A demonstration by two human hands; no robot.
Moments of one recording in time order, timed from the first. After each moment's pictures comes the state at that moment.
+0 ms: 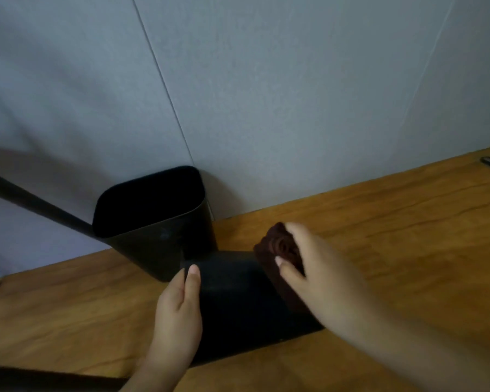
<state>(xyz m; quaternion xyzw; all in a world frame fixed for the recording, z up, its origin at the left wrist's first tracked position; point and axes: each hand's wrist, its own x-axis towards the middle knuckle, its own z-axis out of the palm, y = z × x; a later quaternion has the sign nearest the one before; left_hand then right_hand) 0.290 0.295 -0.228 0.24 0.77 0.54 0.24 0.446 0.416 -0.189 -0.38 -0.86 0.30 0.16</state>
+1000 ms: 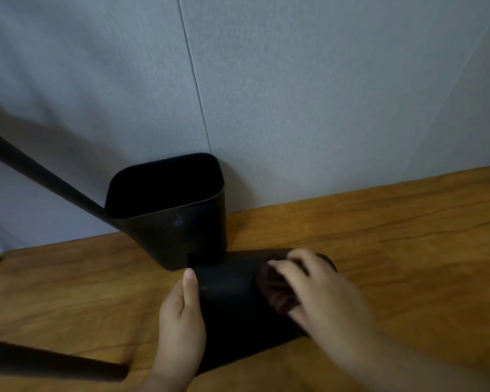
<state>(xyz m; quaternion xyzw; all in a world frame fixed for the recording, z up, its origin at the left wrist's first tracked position) 0.281 0.275 -0.256 0.16 0.76 0.57 0.24 0.434 0.395 -0.235 -0.28 -0.94 0.15 0.09</state>
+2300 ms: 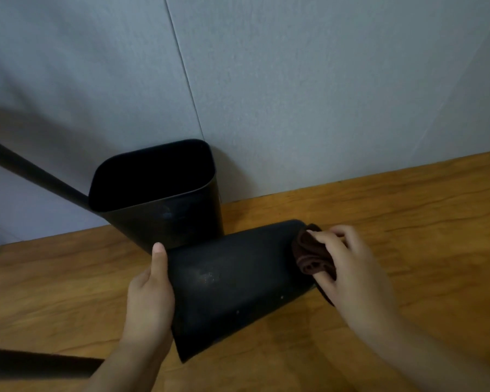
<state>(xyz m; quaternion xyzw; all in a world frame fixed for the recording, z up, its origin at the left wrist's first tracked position) 0.259 0.291 -0.241 0.00 0.73 0.60 0.33 0.454 0.447 -0.291 -0.41 -0.88 0.17 0.19</state>
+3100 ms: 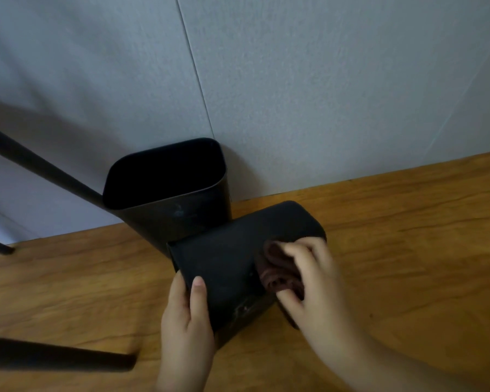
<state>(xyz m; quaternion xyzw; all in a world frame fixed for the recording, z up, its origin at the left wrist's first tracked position) 0.296 0.280 -0.264 0.12 0.81 0.55 0.20 0.416 0.398 -0.284 -0.32 -0.86 0.31 0.25</state>
